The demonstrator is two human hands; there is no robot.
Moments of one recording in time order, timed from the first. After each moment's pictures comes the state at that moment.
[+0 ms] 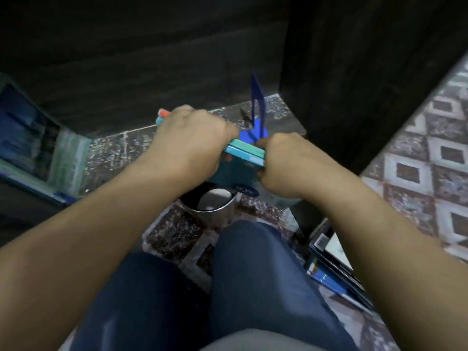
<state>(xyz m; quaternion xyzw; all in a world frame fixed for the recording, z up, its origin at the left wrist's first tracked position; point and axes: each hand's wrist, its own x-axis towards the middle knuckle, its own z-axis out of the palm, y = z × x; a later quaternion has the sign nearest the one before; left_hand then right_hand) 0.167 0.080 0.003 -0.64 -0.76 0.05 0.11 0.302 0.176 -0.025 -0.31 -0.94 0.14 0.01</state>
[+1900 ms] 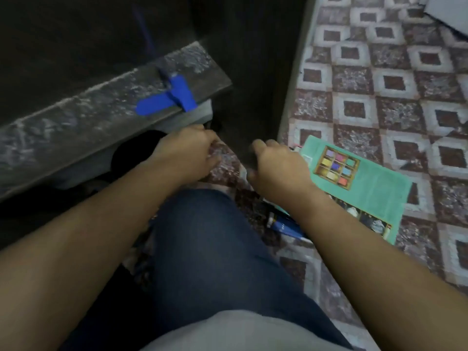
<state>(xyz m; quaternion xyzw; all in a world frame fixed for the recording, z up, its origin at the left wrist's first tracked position) 0.254 0.162 -0.121 -0.64 -0.76 0.03 -0.11 0.430 0.207 -0.146 -0.44 -0.89 0.14 0.02</state>
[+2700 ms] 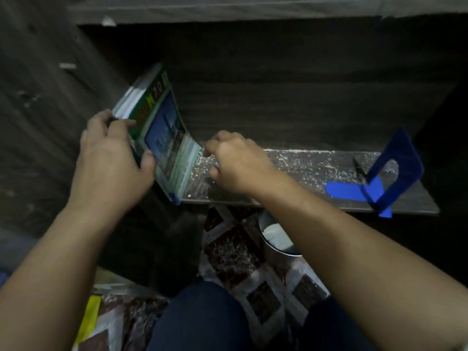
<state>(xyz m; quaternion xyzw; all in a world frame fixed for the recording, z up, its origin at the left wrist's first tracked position) -0.014 -0.126 0.000 -0.19 -0.95 -0.17 0.19 0.033 0.063 -0.027 0.00 -0.99 0.10 0.08</state>
